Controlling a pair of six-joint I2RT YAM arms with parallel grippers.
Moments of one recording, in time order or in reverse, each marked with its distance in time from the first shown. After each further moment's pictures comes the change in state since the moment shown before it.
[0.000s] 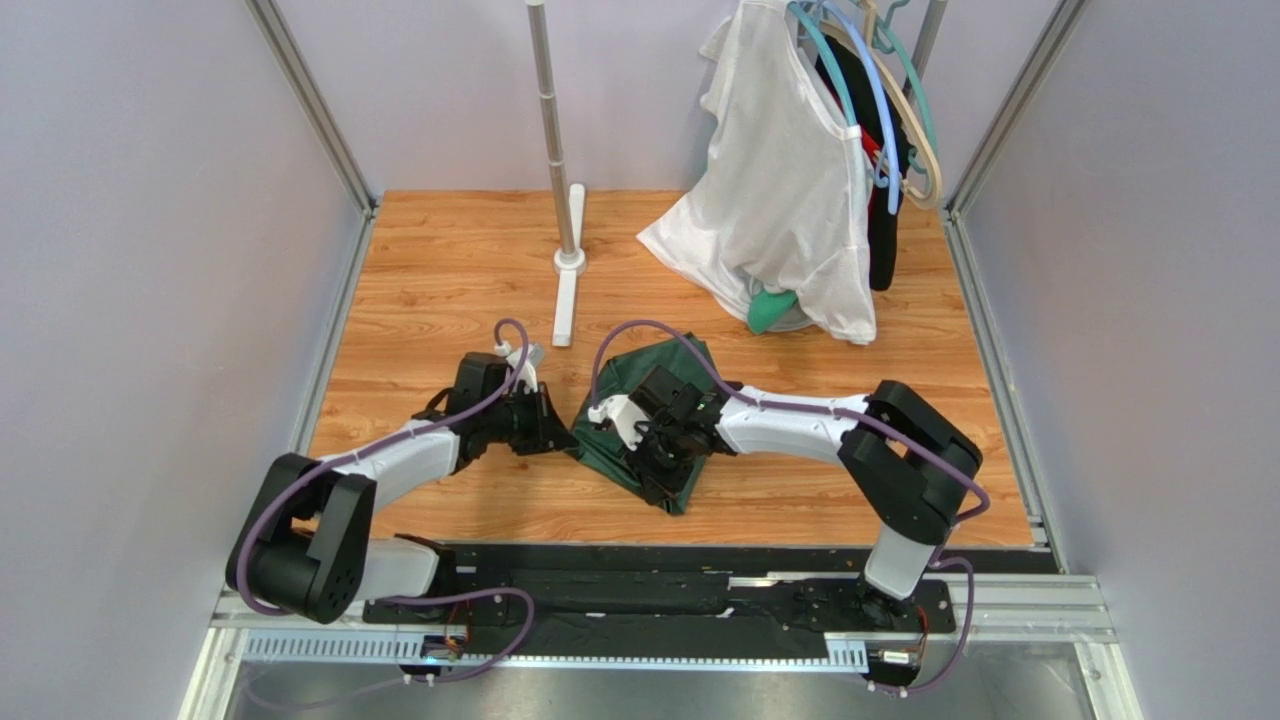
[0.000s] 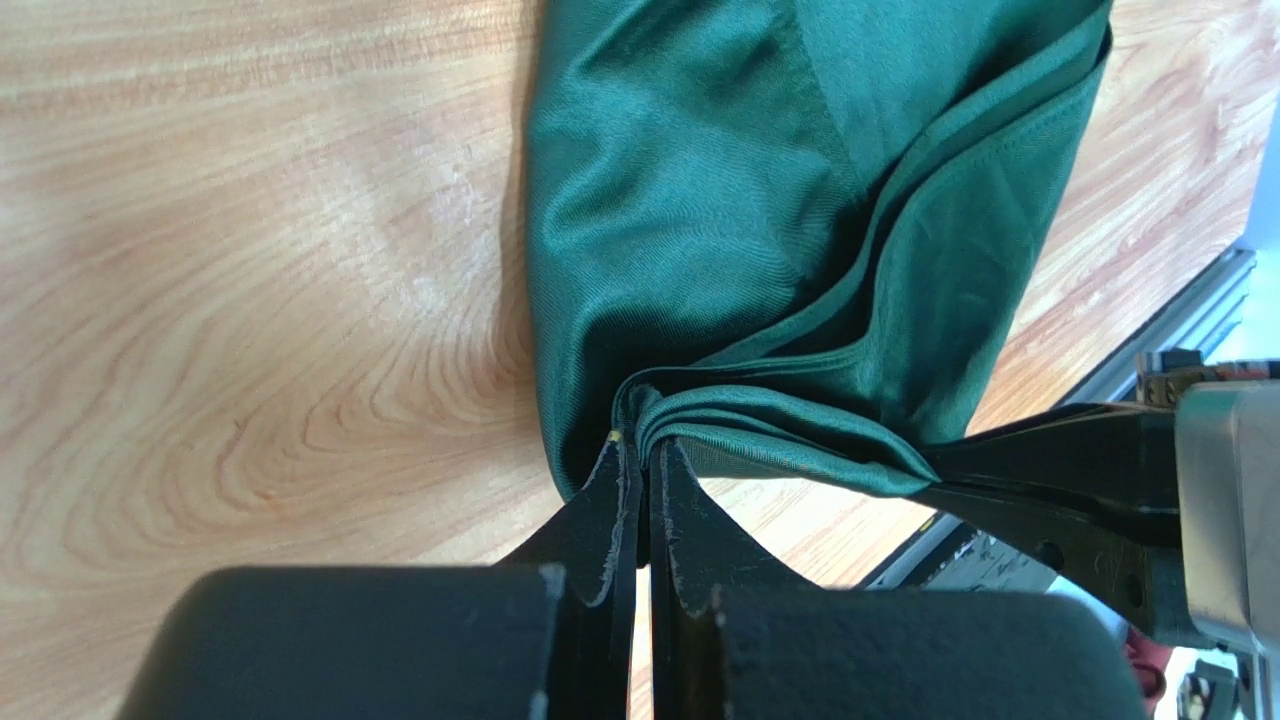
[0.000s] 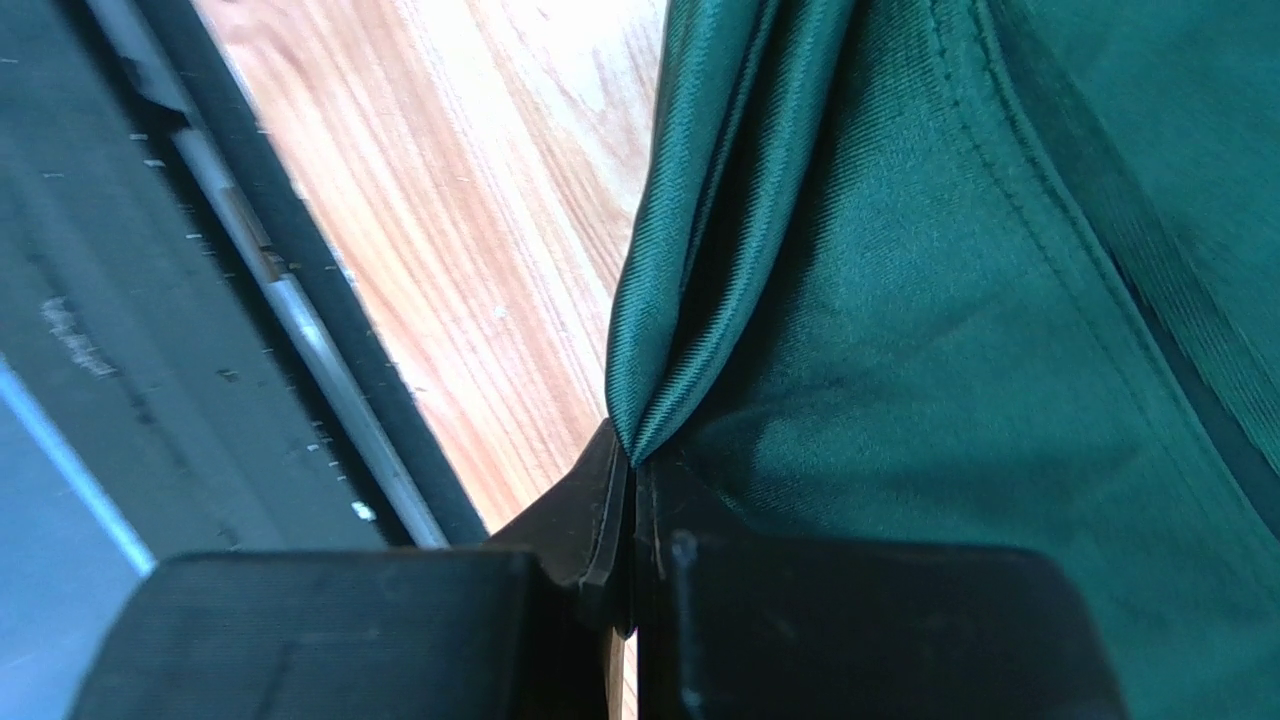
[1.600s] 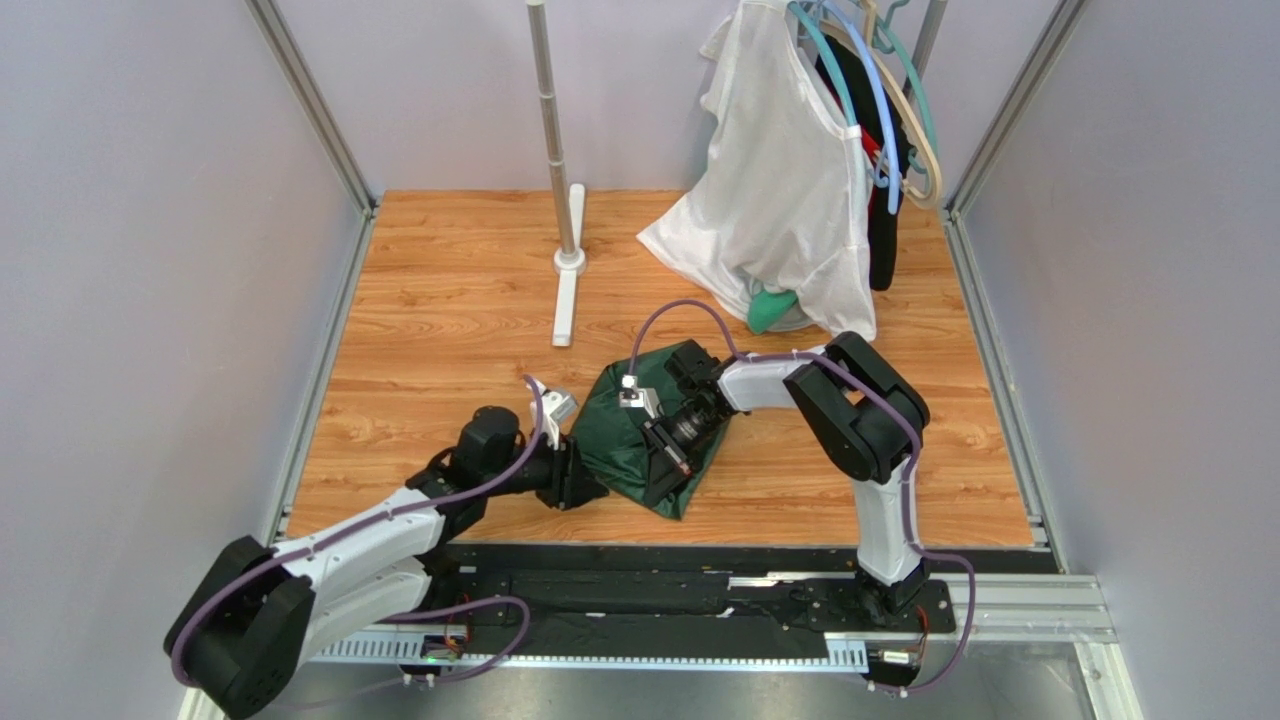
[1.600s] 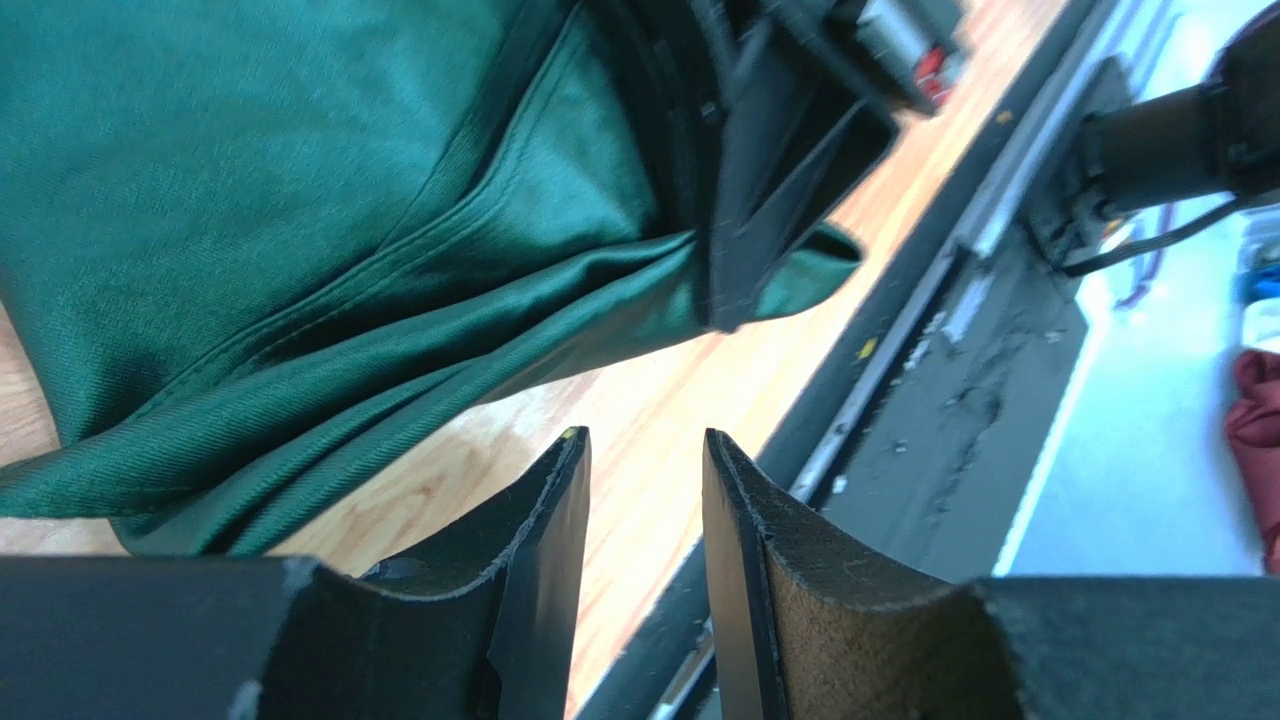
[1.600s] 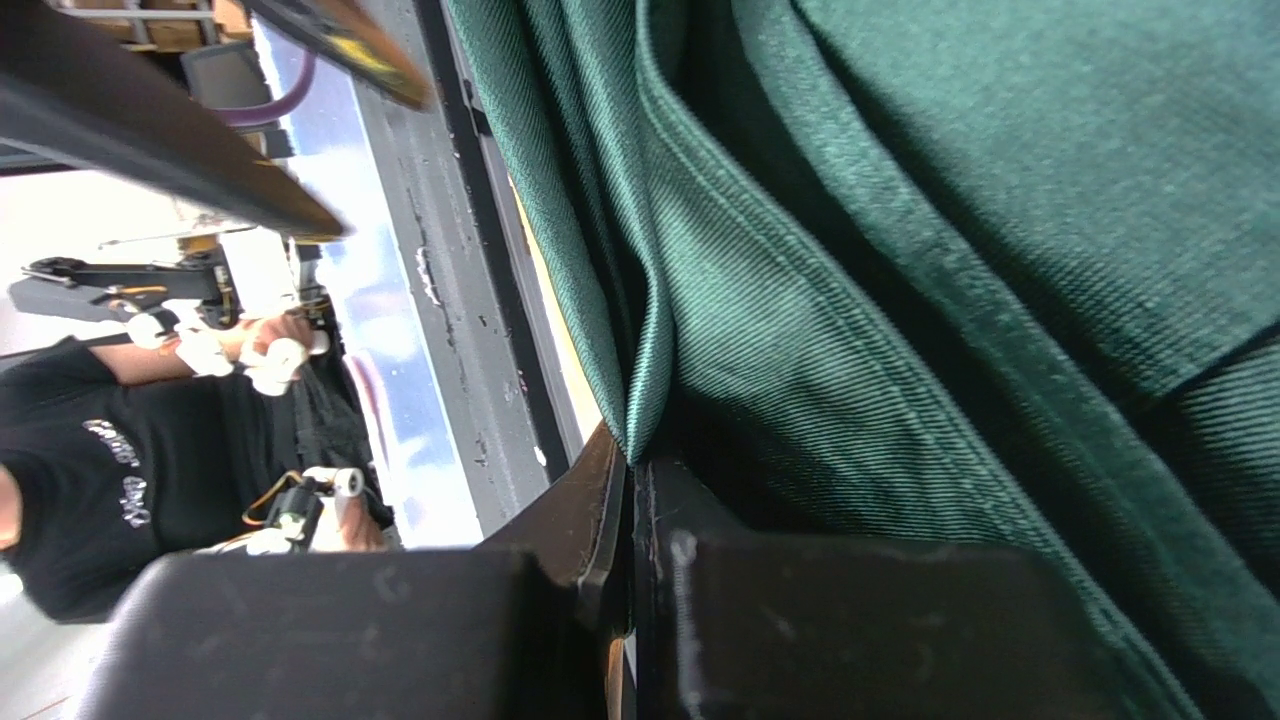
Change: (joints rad) left arm -0.283 -0.371 -0.243 0.175 0.021 0.054; right arm -0.280 0.281 0.060 -0.005 -0.688 -0.002
